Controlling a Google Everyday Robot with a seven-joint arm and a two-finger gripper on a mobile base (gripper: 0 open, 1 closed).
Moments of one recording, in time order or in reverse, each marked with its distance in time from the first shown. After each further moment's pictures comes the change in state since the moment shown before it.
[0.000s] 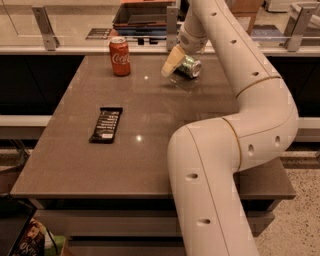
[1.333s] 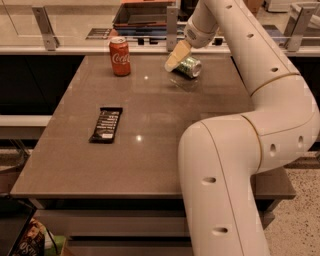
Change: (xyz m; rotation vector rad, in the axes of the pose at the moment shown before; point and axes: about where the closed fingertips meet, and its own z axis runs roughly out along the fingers) arm 0.001 -0.004 -0.025 -0.018 -0.076 -0.005
